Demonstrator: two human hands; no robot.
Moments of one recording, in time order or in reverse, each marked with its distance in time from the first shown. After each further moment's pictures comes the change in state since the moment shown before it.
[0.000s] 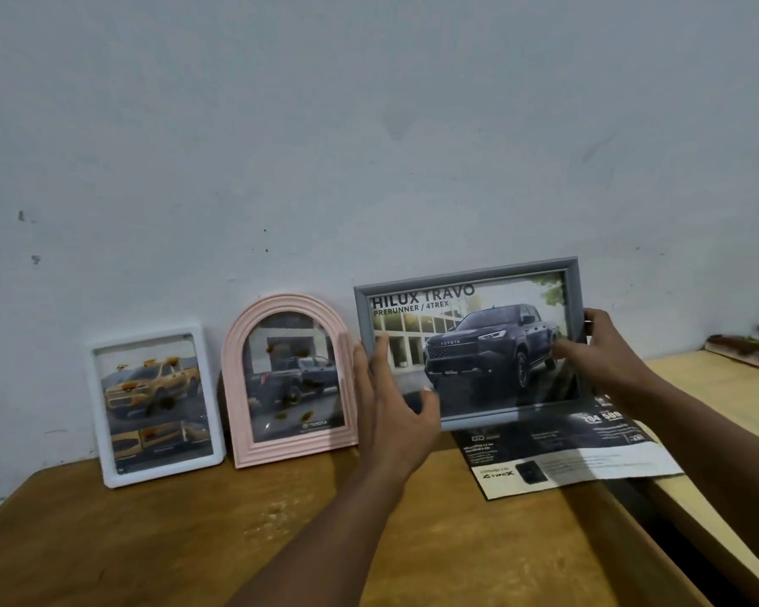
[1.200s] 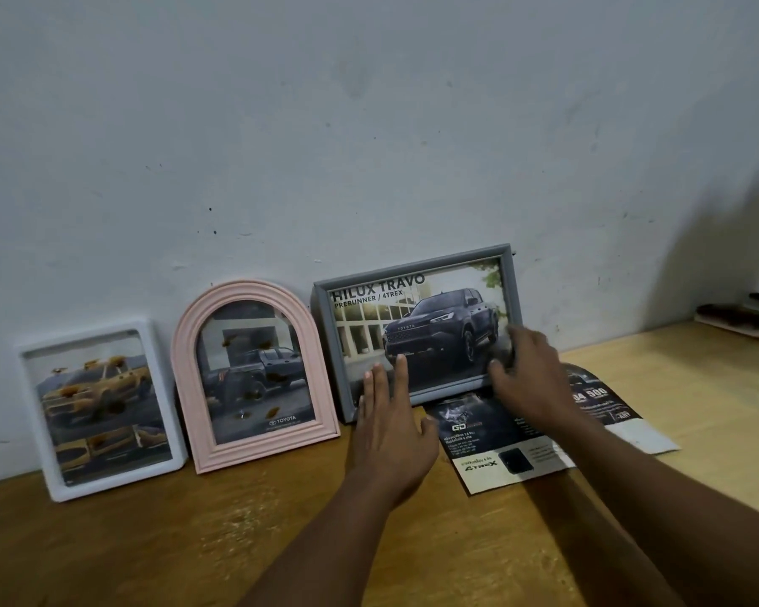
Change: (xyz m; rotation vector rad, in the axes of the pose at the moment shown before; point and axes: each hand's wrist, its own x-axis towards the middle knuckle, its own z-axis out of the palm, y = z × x) left_hand 0.001 -0.037 0.050 0.473 -0.389 0.000; right_hand 0.000 0.048 0.068 -0.489 0.081 -0.098
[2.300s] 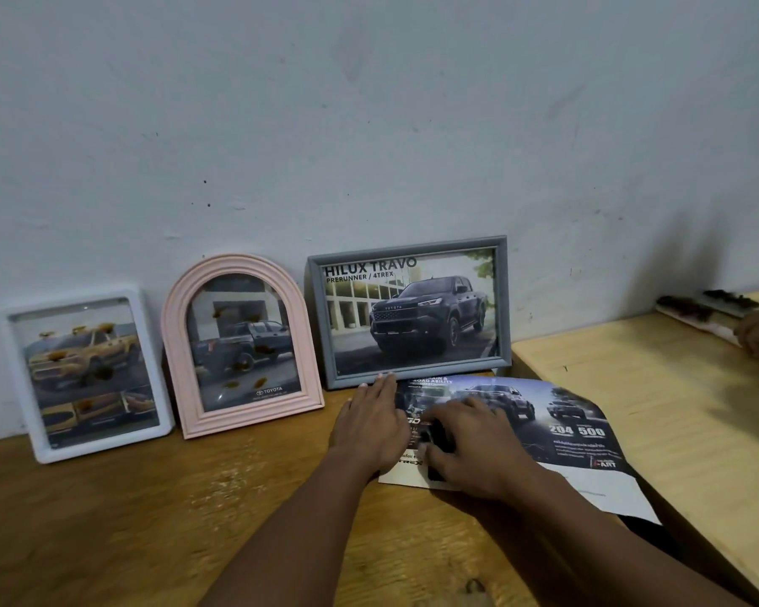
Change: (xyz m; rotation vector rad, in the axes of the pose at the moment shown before) left_hand -0.008 -0.016 0.012 0.106 -0.209 0.016; right_hand -0.099 -0.019 0.016 -0.384 -0.364 -0.287
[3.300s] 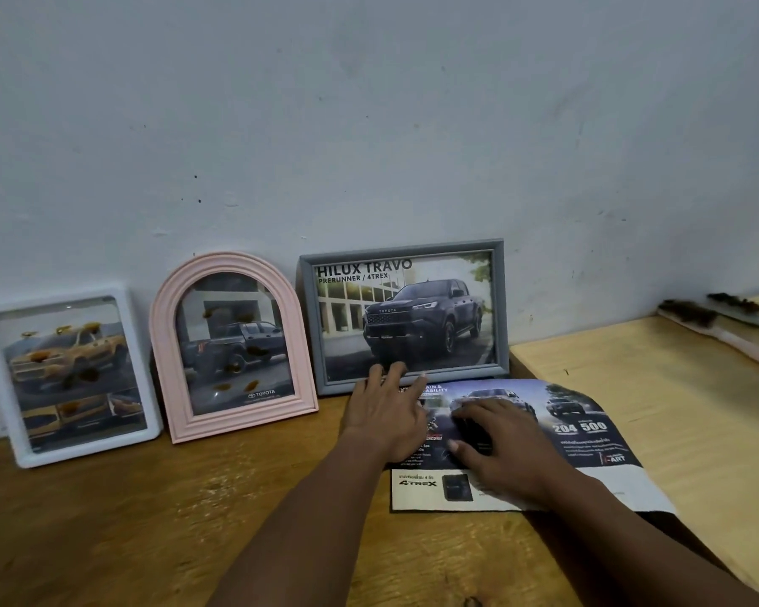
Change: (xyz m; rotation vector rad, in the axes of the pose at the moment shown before) left_hand 0.031 0.014 0.001 0.341 0.046 0.181; right_hand 0.002 0.058 0.011 0.078 0.069 -0.005
